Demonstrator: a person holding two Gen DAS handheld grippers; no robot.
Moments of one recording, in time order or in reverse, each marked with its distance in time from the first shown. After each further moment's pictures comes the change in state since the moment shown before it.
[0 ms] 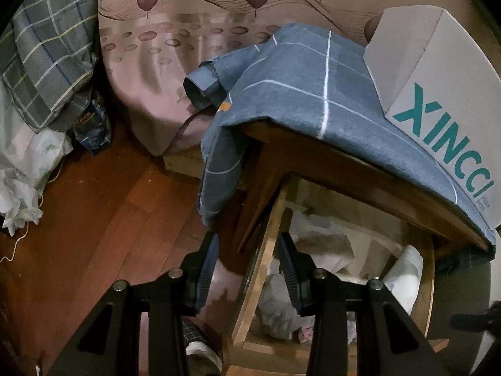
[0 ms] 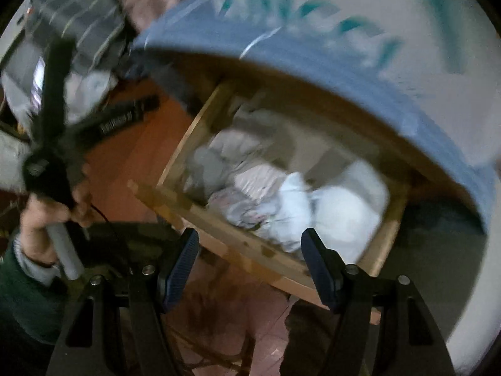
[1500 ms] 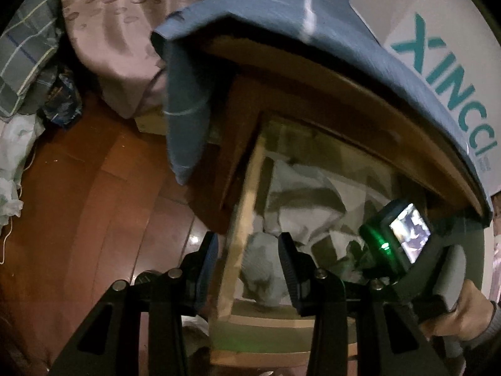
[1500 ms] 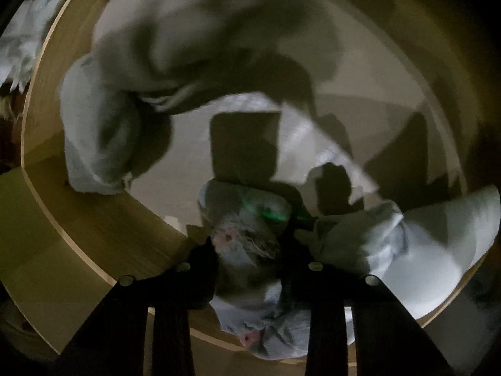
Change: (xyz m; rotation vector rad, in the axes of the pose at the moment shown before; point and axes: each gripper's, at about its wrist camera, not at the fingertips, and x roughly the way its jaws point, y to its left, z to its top) left arm 0.036 -0.017 -0.019 0.069 0.219 -0.092; right arm 0.183 -0.038 0.017 -0.043 0.432 -0.074
